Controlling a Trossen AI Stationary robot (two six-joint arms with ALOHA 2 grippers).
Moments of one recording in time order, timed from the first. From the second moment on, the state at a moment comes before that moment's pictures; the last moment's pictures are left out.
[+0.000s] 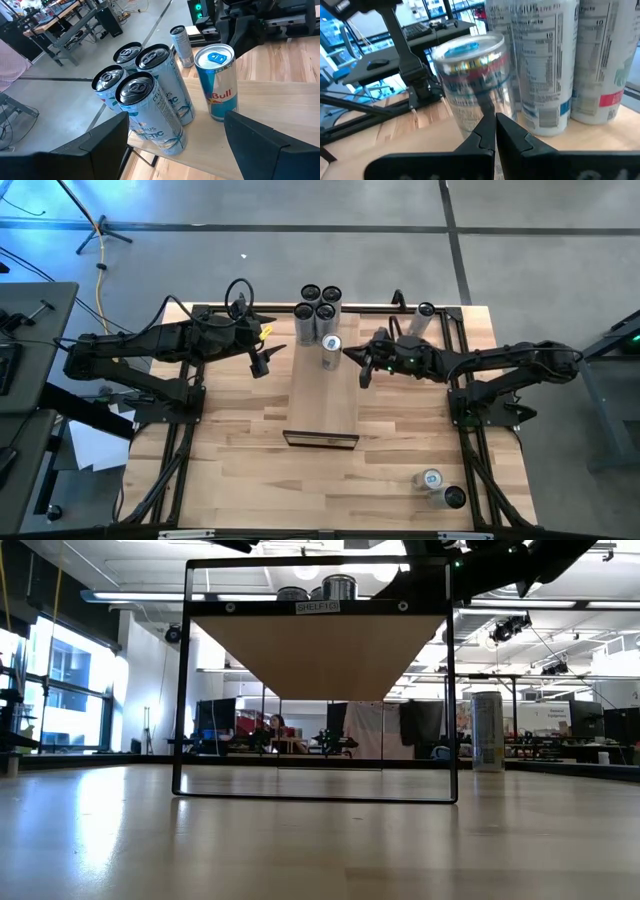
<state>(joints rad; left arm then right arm) 0.03 1.08 1.19 -0.56 -0.50 0.19 -0.13 1.26 0.69 0.41 0.19 0.26</state>
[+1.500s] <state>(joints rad) 0.03 1.08 1.19 -0.56 -0.50 0.19 -0.16 1.60 1.04 0.31 0.15 0.20</state>
